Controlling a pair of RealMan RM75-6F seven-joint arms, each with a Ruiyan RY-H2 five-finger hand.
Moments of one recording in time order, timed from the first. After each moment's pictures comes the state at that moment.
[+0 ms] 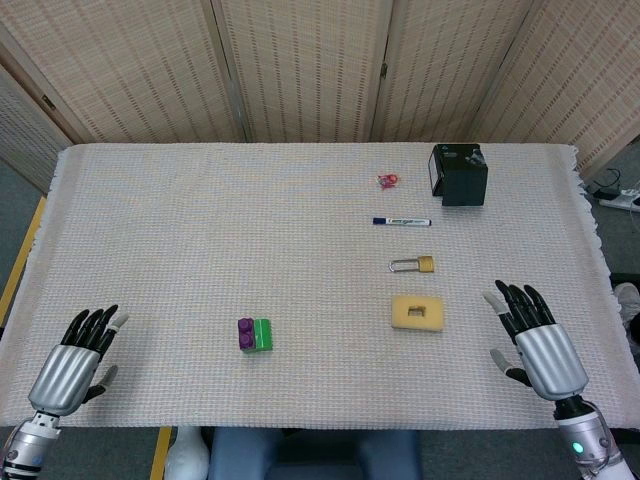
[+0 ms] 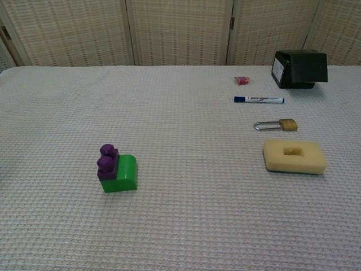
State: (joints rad) left arm -0.17 -1.20 0.06 -1.50 1.64 1.42 0.12; right arm 0.14 -1.14 0.00 -1.67 -1.67 1.47 -0.12
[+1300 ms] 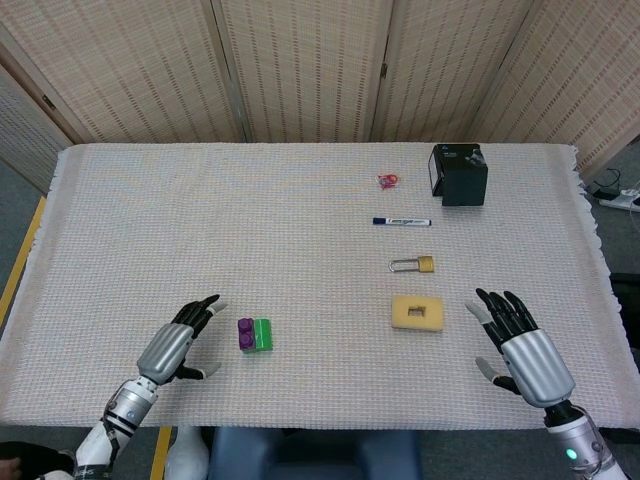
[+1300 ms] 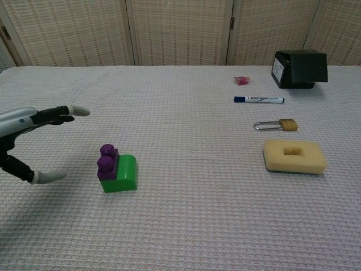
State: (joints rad) left arm -0.41 -1.40 -0.04 -1.69 1.45 1.11 -0.07; right arm 0.16 -1.14 -0.03 -1.66 -1.76 1.48 -0.06
